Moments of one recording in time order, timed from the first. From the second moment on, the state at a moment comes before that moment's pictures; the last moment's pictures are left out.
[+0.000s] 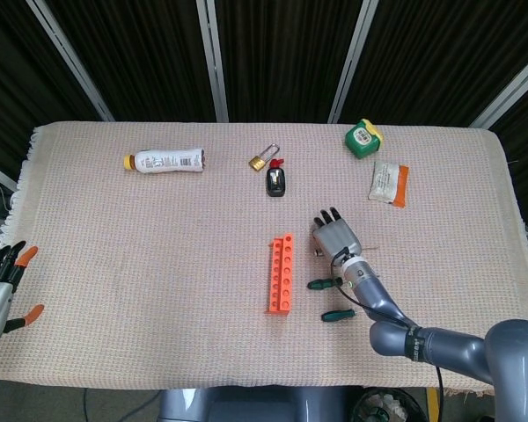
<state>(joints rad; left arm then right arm) -0.10 -1.09 -0.02 -1.61 1.49 1.43 0.12 0.93 -1.58 0.11 -1.33 -0.72 0.79 -0.77</state>
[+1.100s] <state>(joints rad) -0.11 -1.09 -0.02 -1.61 1.49 1.42 0.12 0.97 -1.64 0.08 -1.26 -0.65 0.81 -0.75</state>
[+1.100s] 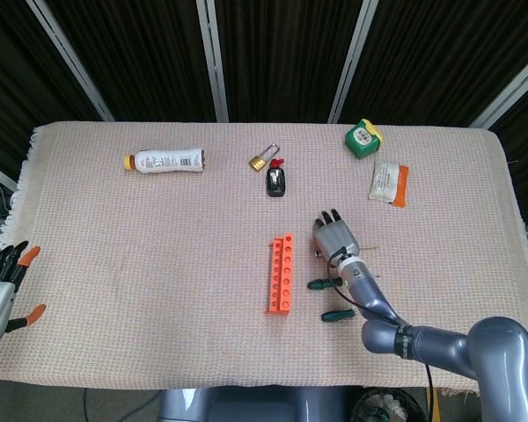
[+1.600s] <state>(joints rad) -0.11 -1.09 -0.01 -1.61 1.49 1.42 0.12 0.97 -1.60 0.10 -1.30 -0.67 0.82 -0.72</state>
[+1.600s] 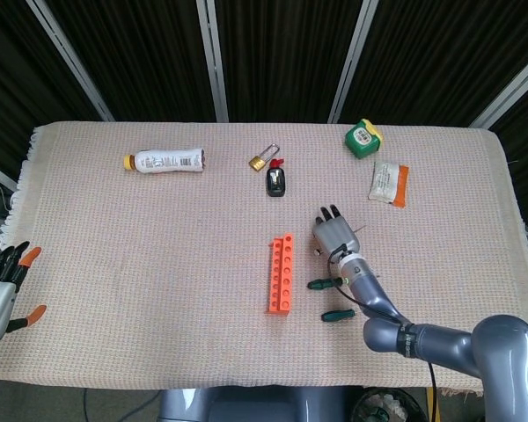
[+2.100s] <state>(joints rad) -0.13 -1.09 0.00 -1.64 1.53 1.41 0.12 0.81 -1.35 0.28 -1.55 -0.75 0.68 -0.10</state>
